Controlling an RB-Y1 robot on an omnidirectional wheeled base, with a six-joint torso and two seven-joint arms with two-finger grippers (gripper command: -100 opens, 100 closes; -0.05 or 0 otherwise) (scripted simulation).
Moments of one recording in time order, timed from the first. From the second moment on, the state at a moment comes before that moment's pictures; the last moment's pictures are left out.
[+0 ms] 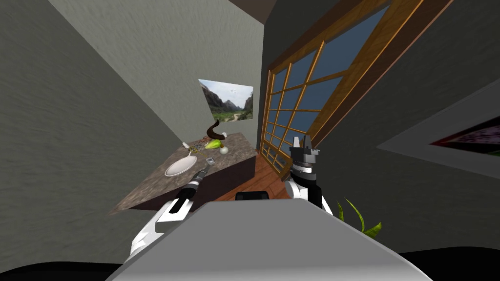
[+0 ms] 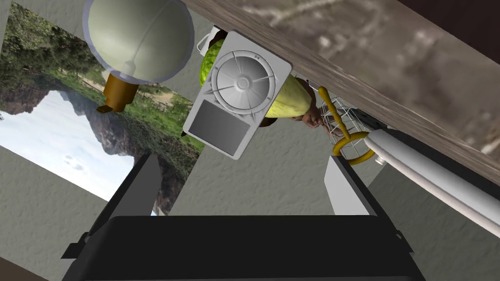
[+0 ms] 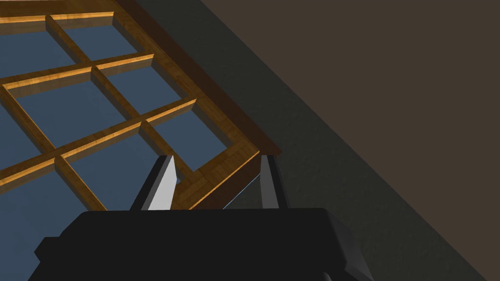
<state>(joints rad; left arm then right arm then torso) 0.48 0.48 0.18 -1.61 -0.20 -0.19 -0.35 0.49 0.00 0.04 -2.33 0.00 -0.63 0.00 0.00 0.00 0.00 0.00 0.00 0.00</state>
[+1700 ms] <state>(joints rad) 0.37 0.61 0.14 -1.51 -0.34 -0.07 -0.39 0.49 0.00 0.04 -2.33 0.00 -0.63 0.00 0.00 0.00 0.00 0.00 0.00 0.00</state>
